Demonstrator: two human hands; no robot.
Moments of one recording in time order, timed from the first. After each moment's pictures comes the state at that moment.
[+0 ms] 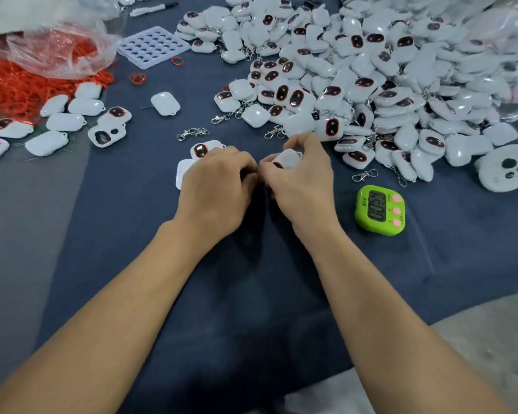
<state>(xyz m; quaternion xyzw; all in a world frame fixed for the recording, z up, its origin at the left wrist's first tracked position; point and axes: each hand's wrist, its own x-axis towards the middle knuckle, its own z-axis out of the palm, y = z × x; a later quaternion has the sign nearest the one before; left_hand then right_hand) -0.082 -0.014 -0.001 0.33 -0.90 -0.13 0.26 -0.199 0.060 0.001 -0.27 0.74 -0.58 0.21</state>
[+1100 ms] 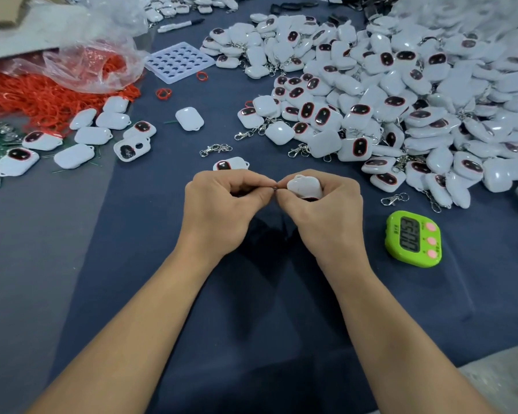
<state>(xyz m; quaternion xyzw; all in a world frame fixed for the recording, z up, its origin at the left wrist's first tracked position) -0.068 -0.018 0.005 0.34 -0.74 -0.45 0.38 -0.194 0.071 0.001 -0.35 0.72 -0.57 0.19</state>
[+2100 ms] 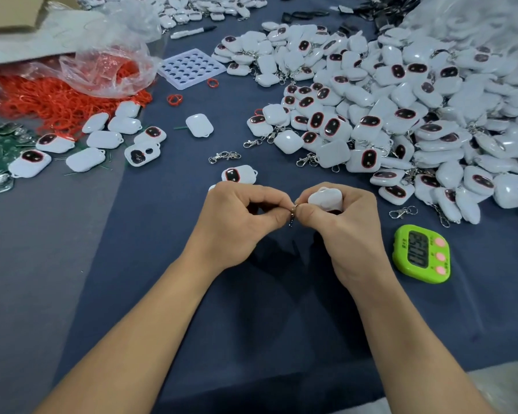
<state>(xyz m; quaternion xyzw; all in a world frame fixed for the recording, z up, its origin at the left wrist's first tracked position) -0.064 -0.018 0.010 0.28 -0.76 -0.49 0.31 -0.205 0.079 0.006 -0.37 0.61 -0.63 0.31</state>
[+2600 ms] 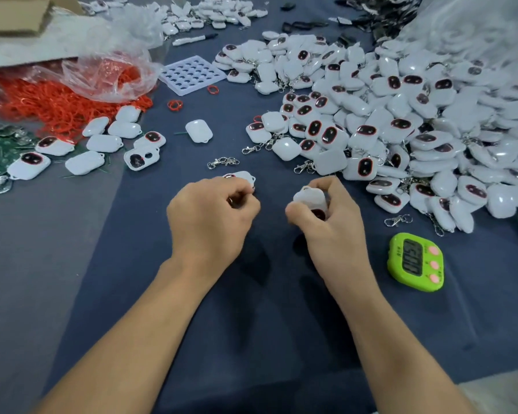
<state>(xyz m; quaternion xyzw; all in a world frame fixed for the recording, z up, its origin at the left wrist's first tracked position) -0.063 -0.018 0.014 0.49 -0.79 -0.14 0.35 -0.198 0.076 0.002 -0.34 0.70 -0.58 0.24</state>
